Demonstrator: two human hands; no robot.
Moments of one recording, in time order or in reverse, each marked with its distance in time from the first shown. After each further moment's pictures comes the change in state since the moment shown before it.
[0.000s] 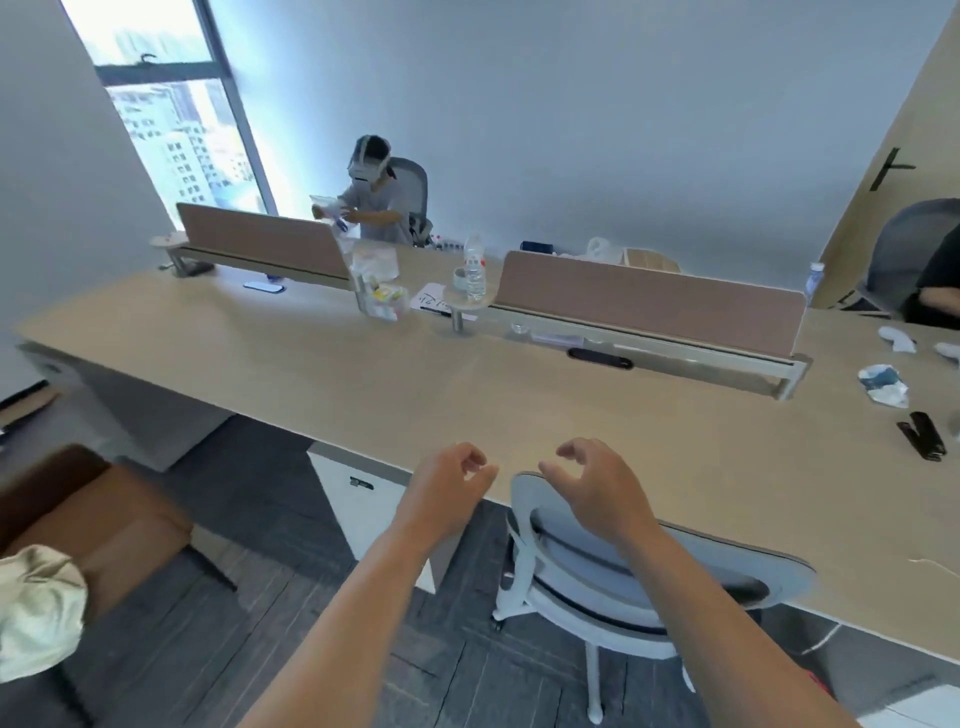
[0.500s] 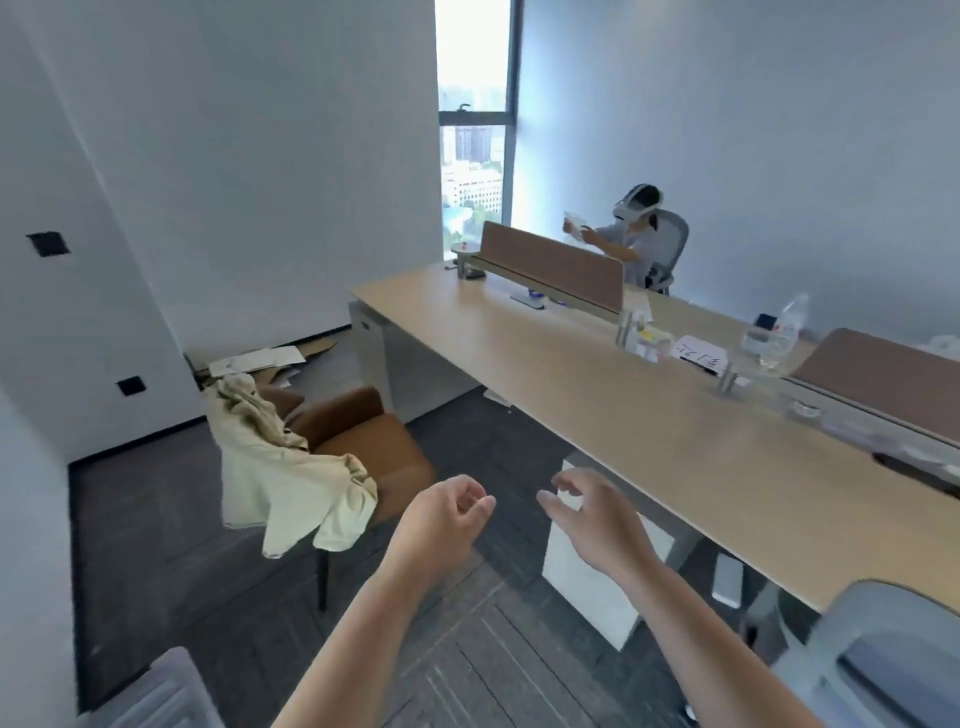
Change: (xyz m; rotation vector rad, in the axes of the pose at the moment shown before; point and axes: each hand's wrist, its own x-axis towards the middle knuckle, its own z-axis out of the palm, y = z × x) left_hand -0.223 -0.294 -0.307 -0.037 0.352 -0.281; right_hand -0.098 -0.378 0.266 0.077 -0.266 -0.376
